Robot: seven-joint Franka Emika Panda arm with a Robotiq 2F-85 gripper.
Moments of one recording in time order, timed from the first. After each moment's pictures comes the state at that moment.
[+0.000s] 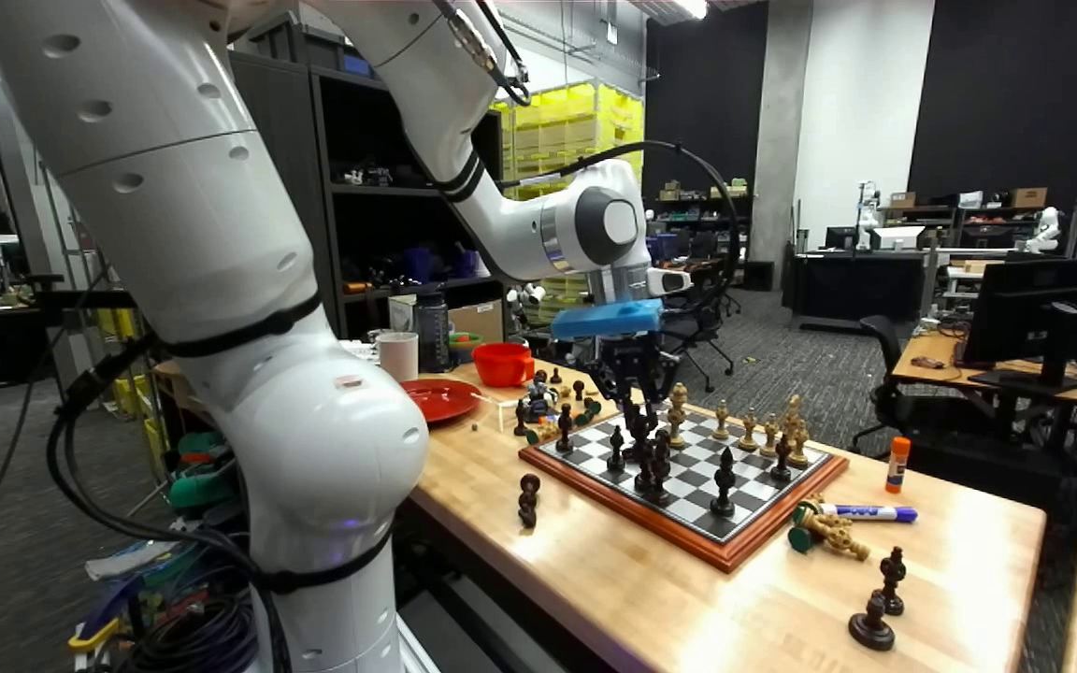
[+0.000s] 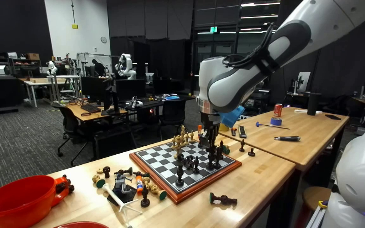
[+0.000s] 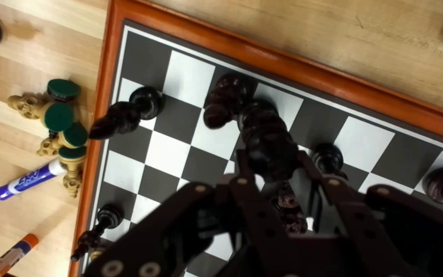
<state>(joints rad) 0.00 -0.34 0.05 -2.61 -0.24 2.36 -0.08</state>
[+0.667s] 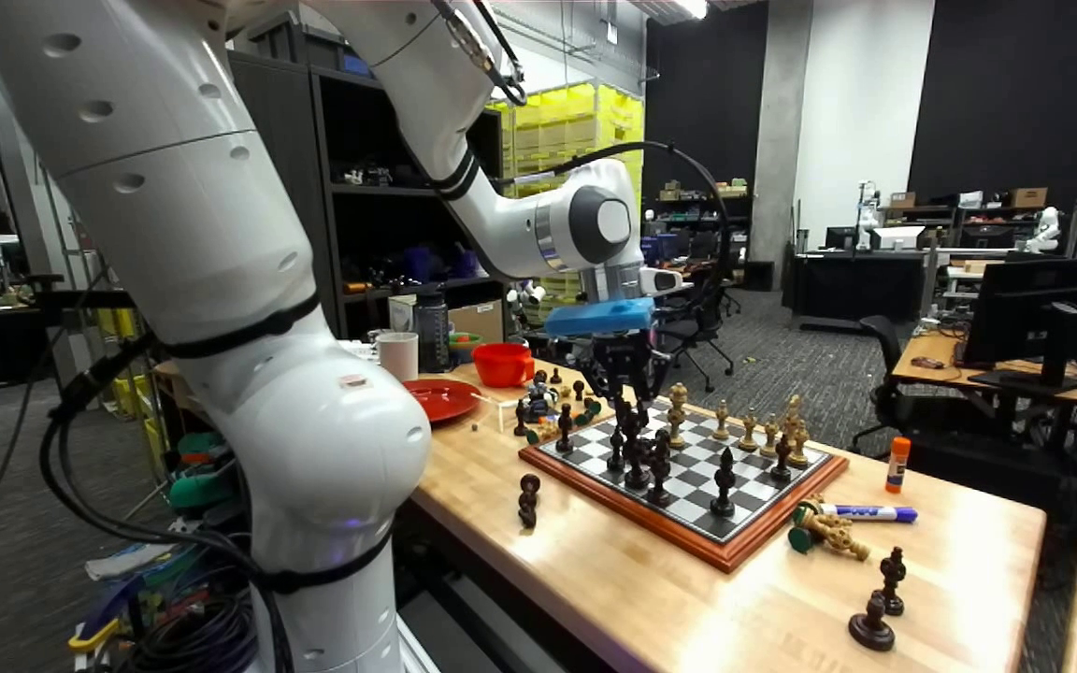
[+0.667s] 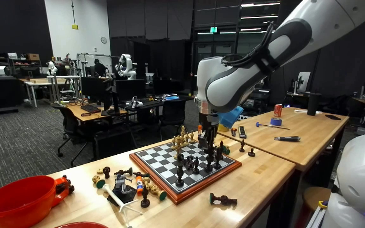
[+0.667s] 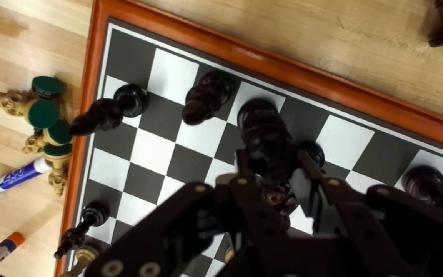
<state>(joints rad) 0.03 -0.34 0.05 -2.61 -0.22 2.34 -0.08</state>
